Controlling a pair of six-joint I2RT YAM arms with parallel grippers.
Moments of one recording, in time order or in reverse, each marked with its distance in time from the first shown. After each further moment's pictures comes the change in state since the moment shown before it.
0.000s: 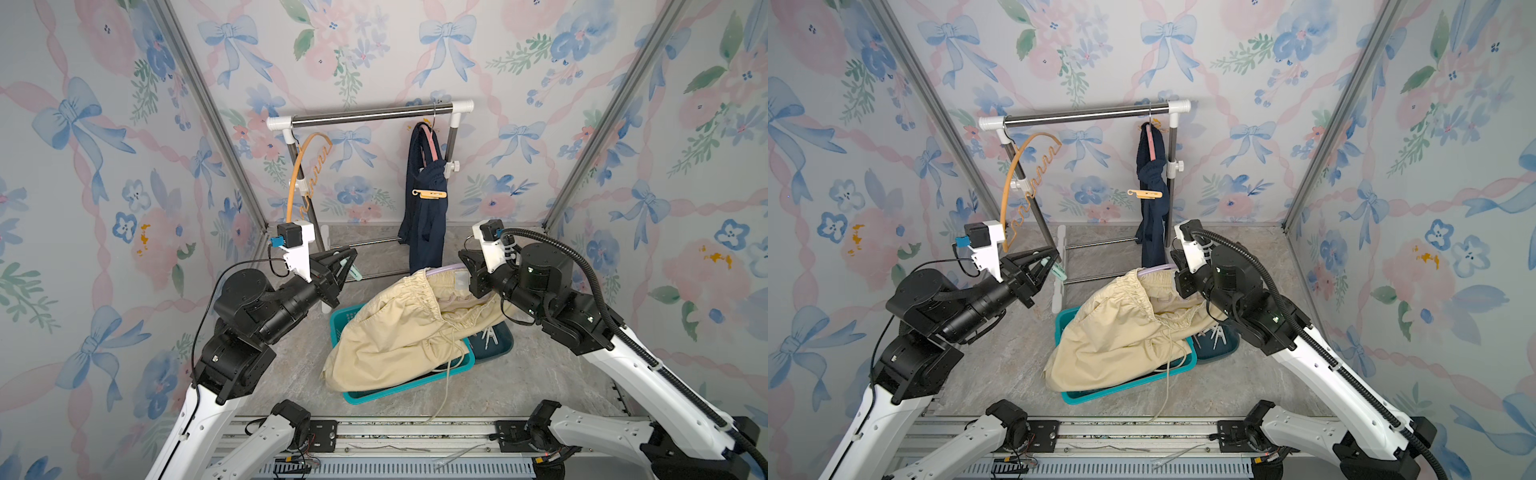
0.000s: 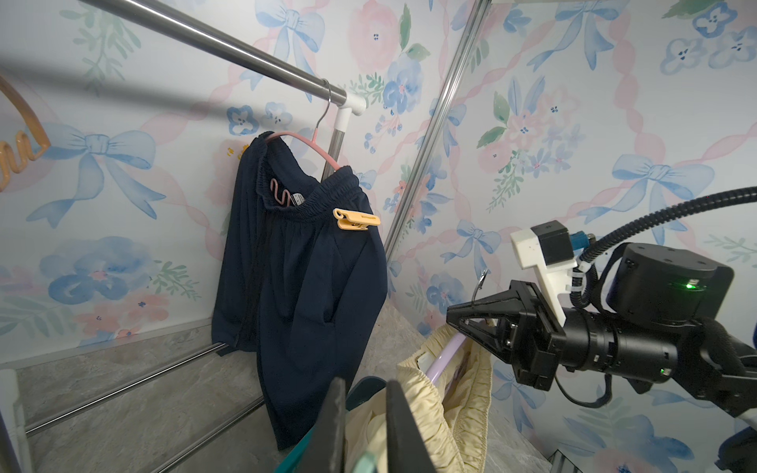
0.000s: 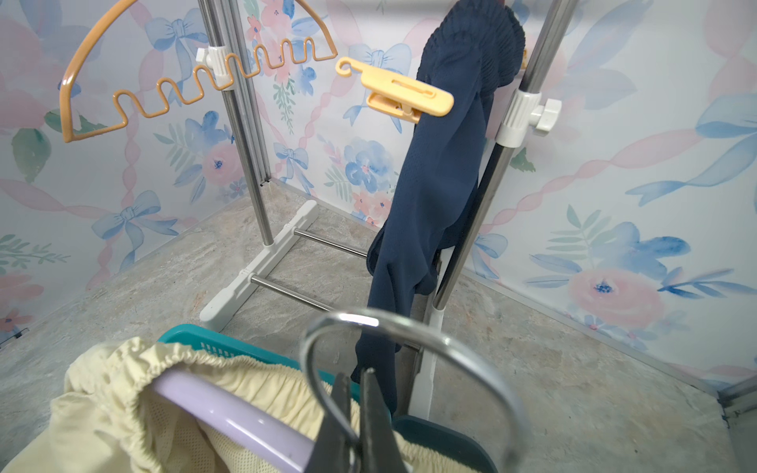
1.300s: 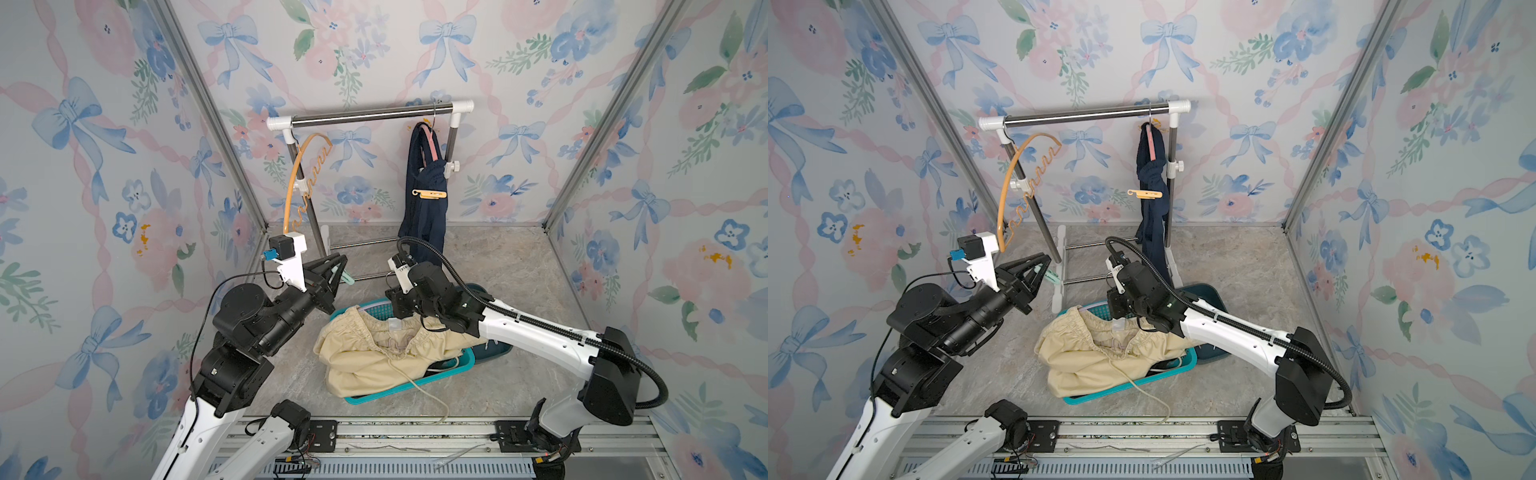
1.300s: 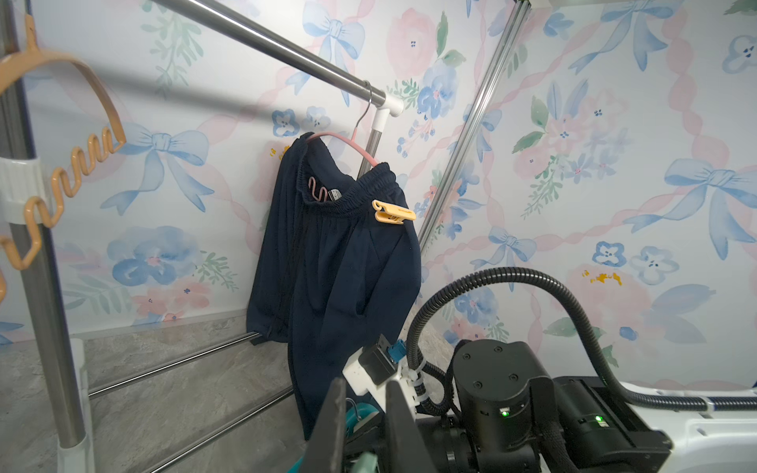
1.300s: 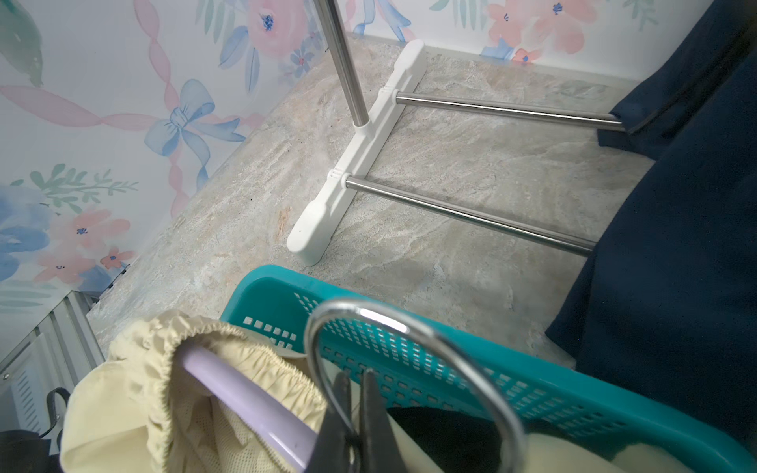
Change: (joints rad) left arm 0.000 -0.080 -0.105 0.008 -0.105 -0.002; right arm 0.197 0.493 -0.074 0.255 -0.105 0.366
